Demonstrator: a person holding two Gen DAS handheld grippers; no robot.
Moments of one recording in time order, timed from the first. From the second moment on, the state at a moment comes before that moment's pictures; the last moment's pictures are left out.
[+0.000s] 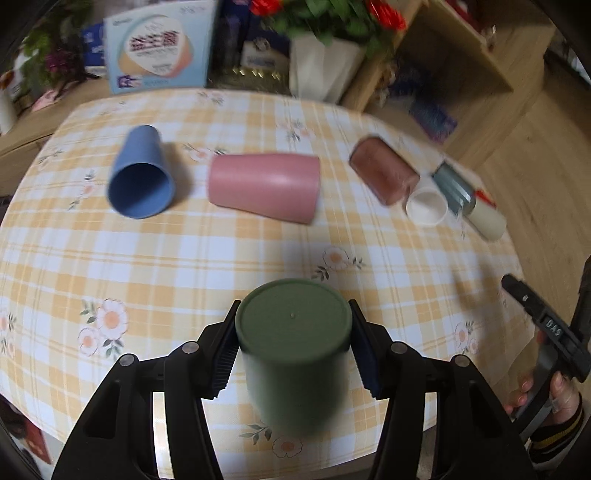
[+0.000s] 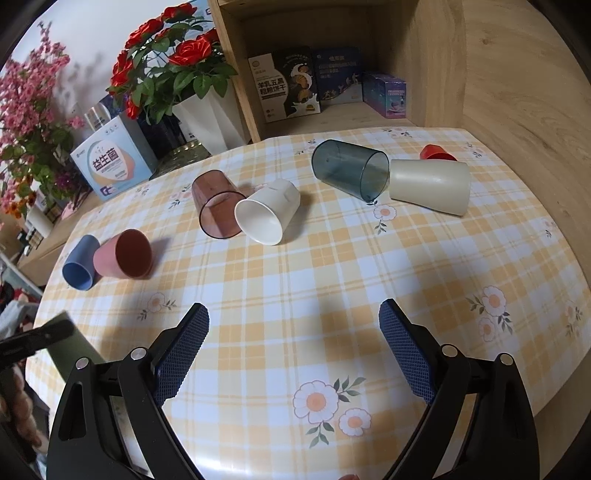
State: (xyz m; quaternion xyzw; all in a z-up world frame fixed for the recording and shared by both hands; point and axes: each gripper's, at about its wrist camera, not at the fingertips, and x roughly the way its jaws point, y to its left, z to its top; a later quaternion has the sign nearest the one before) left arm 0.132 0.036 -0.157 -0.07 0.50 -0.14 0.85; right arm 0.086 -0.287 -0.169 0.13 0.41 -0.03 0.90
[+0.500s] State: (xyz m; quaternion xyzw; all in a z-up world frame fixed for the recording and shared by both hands) left arm 0.131 0.049 -0.155 -0.06 0.44 -0.07 0.89; right arm 0.084 -0.287 -0.172 0.13 0.42 -0.03 0.90
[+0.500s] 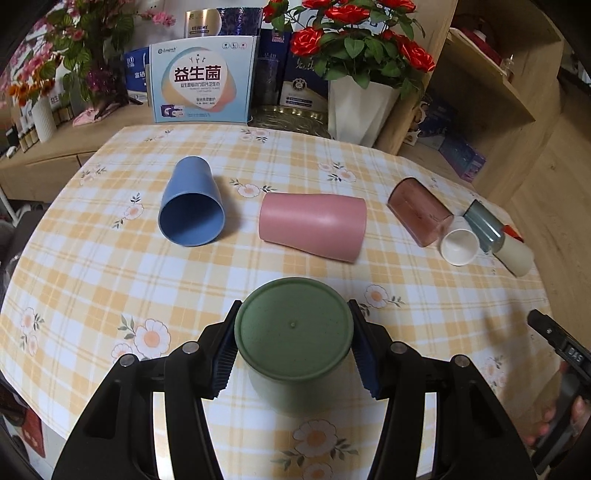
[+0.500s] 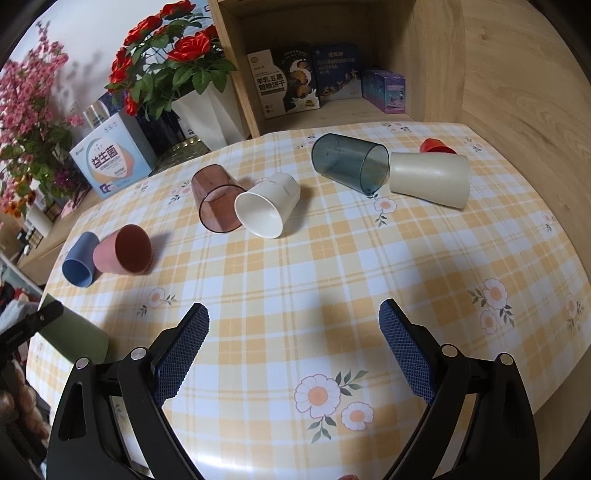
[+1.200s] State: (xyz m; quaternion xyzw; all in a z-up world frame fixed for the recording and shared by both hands) left arm 0.121 0.017 -0.161 -0.01 0.46 -0.06 0.89; right arm 0.080 -0.289 -0.160 0.13 0.41 -0.04 0.90
